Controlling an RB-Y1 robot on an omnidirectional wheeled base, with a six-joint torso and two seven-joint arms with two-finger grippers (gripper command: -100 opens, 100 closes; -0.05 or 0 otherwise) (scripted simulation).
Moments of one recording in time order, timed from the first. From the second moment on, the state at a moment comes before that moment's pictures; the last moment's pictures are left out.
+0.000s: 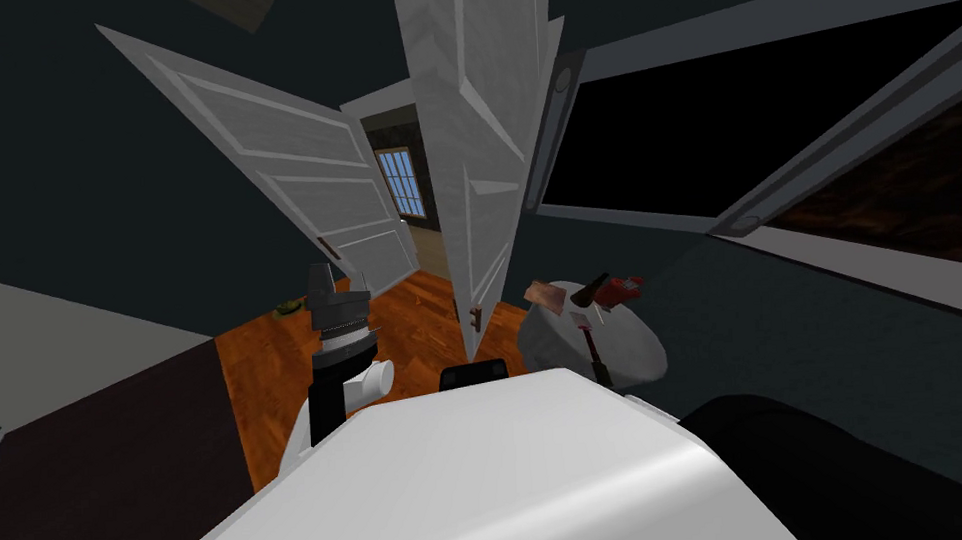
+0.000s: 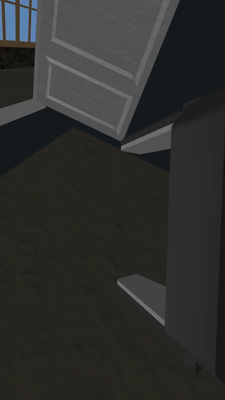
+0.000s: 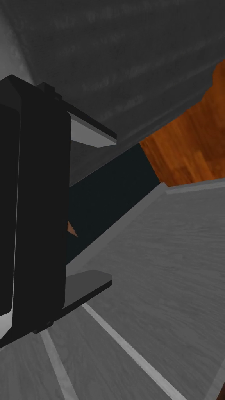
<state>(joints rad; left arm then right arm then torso) 0.50 -0.05 0.05 -2.30 -0.05 -0.51 -0.04 0.85 -0.99 0.37 -1.96 -0.19 0.08 0.08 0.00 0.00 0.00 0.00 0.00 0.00</state>
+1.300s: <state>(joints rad) 0.50 -0.05 0.05 -2.30 -0.05 -0.51 -0.04 0.87 -1.16 0.47 -1.85 -0.29 0.20 0.14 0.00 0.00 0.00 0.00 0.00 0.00</state>
